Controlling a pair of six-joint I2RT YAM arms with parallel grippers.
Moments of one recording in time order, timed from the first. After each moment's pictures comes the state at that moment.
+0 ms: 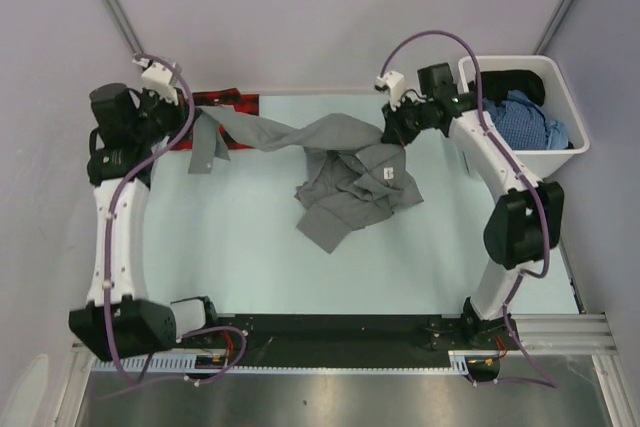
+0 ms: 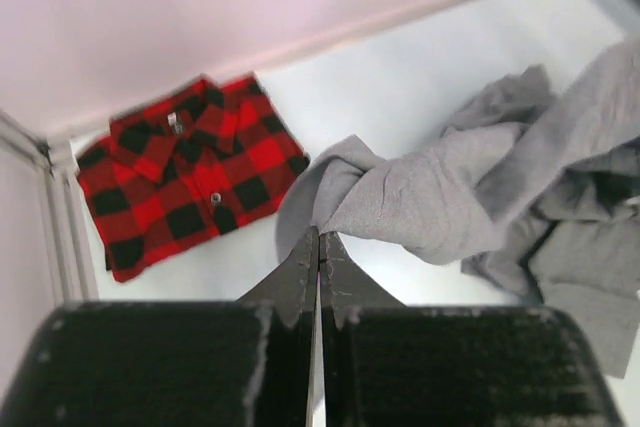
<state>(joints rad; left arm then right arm) 0.18 1.27 1.39 -0.47 0.55 0.21 0.30 1.85 1.78 -0.74 -0.52 -0.42</state>
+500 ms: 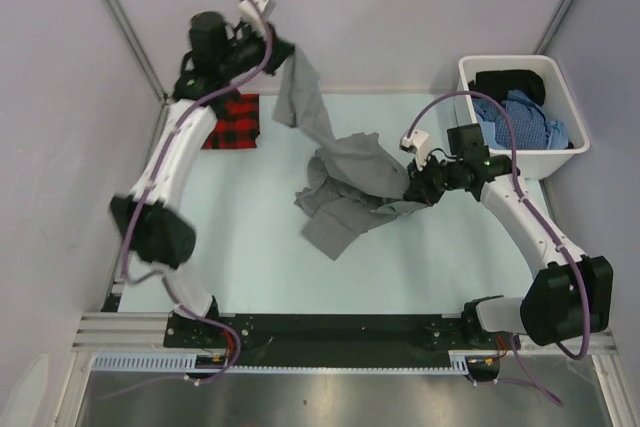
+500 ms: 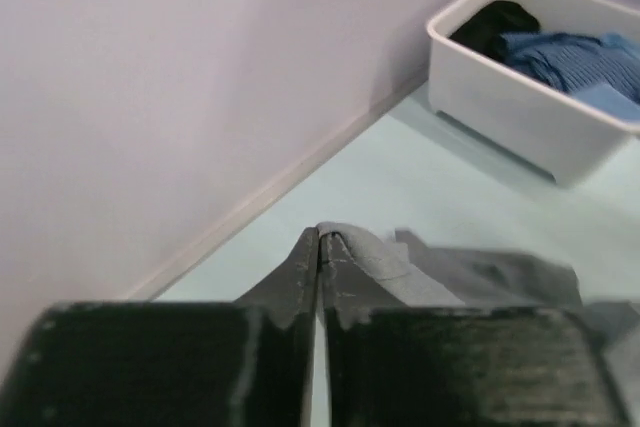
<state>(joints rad) -0.23 1.65 1.81 -0.26 0.57 0.10 0.25 1.31 1.09 -0.72 -0.62 -0.49</state>
